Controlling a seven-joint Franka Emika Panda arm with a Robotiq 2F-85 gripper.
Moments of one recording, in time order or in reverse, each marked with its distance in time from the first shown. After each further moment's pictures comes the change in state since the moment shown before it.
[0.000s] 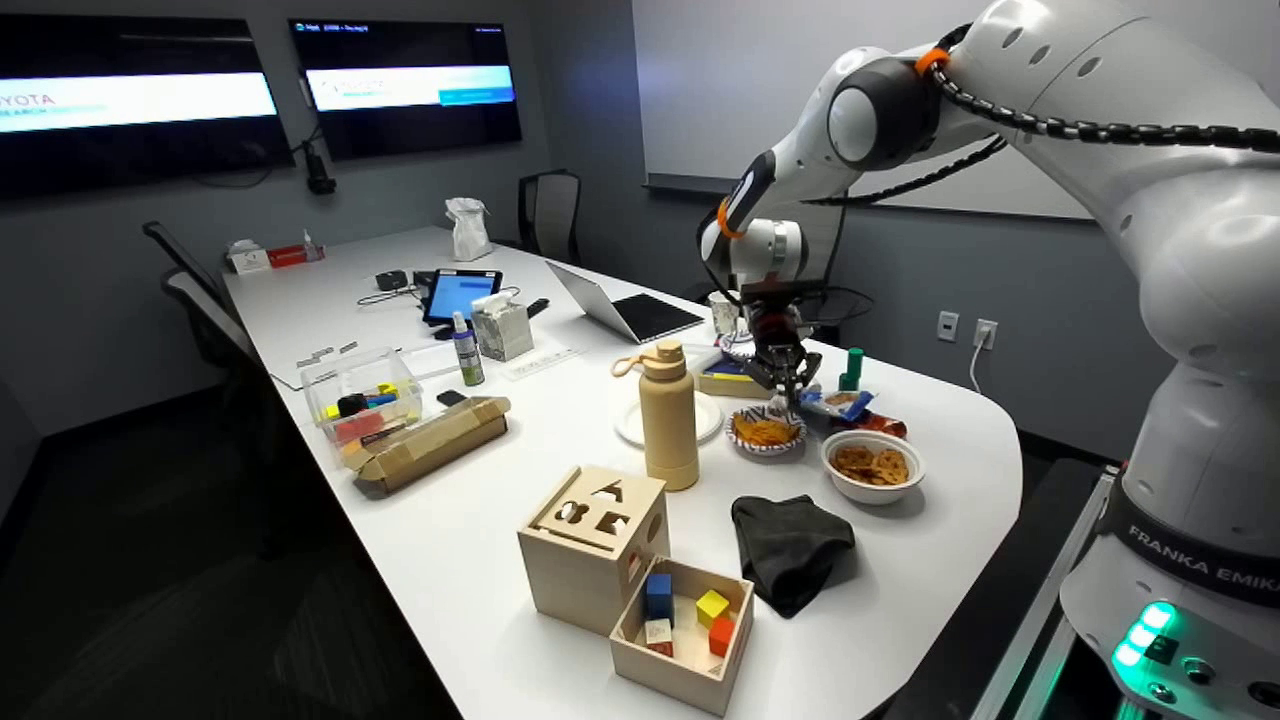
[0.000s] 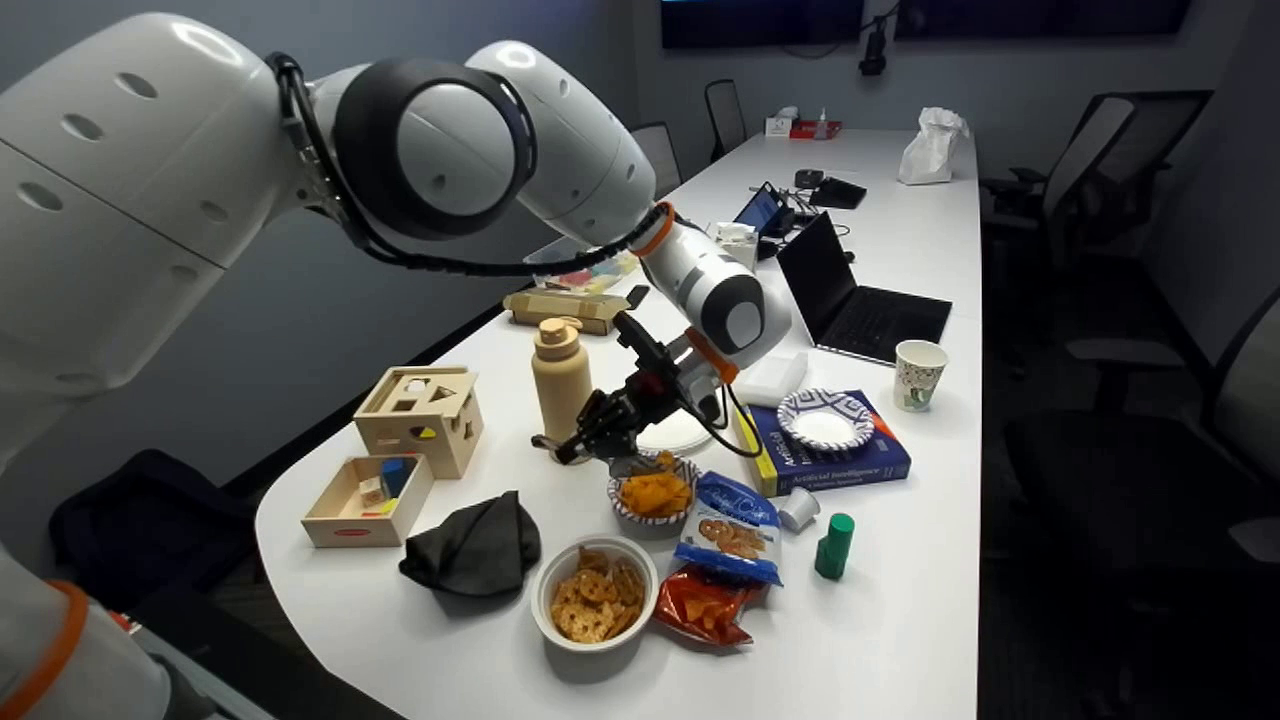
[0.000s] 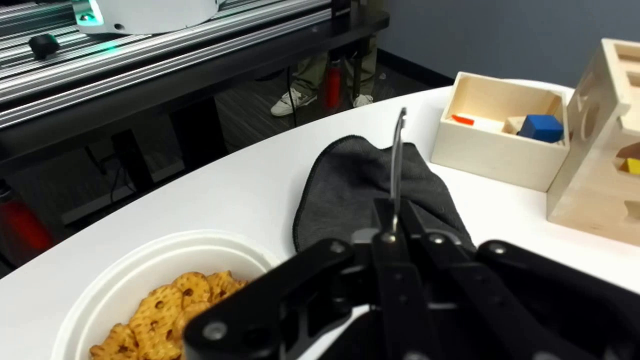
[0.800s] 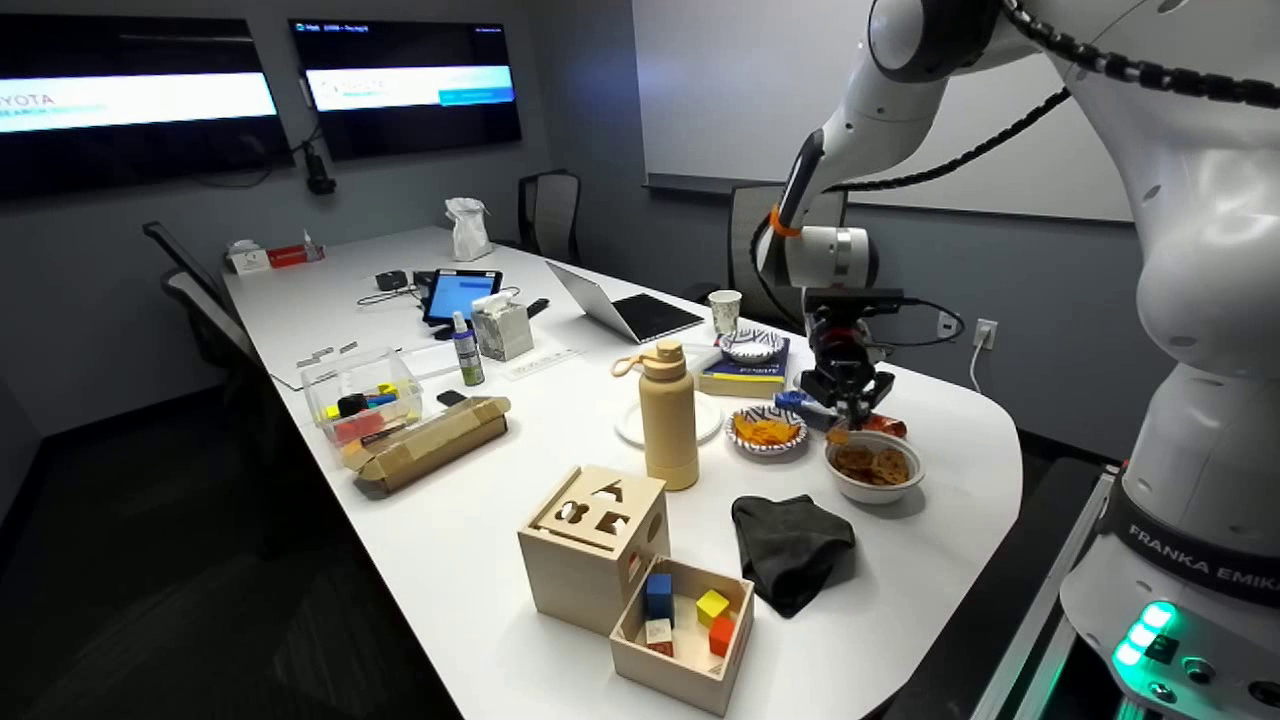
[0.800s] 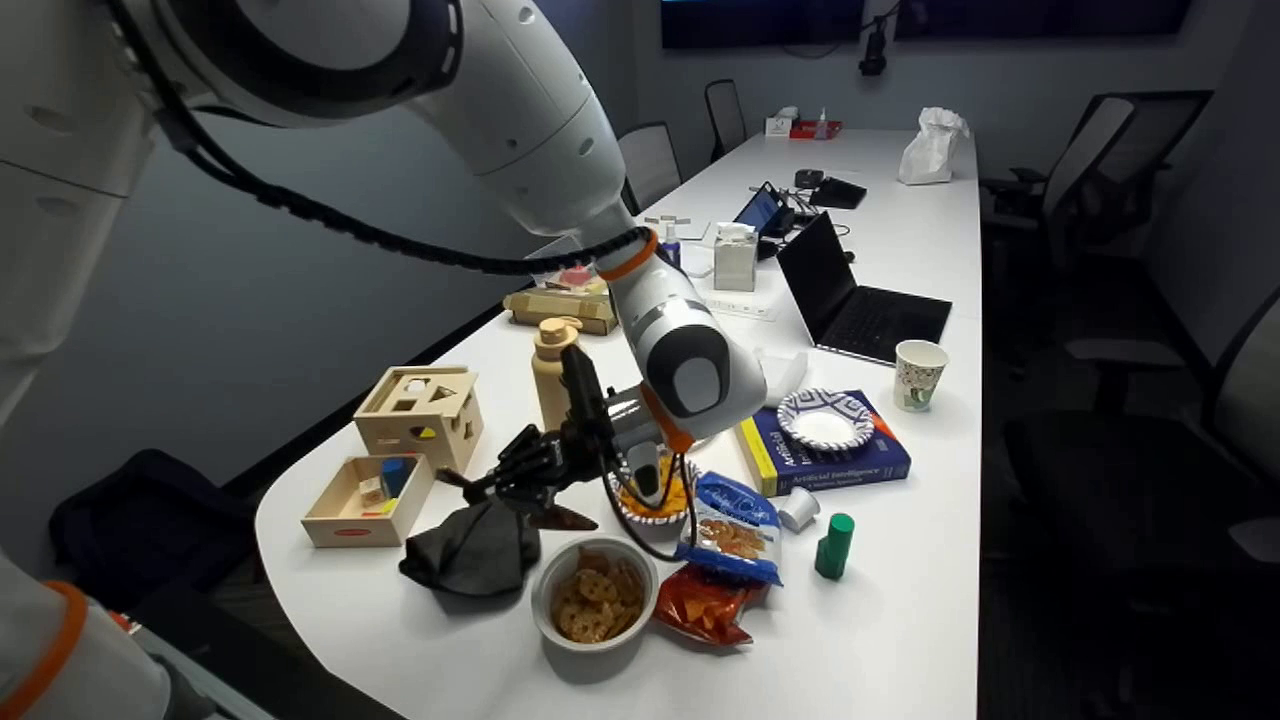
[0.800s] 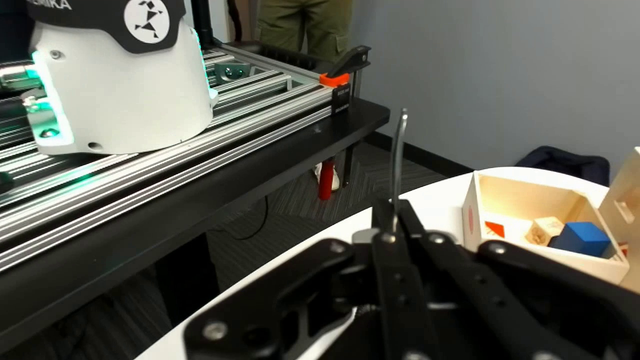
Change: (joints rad) arm -0.018 -0.270 -0.044 -0.560 0.060 0.120 -0.119
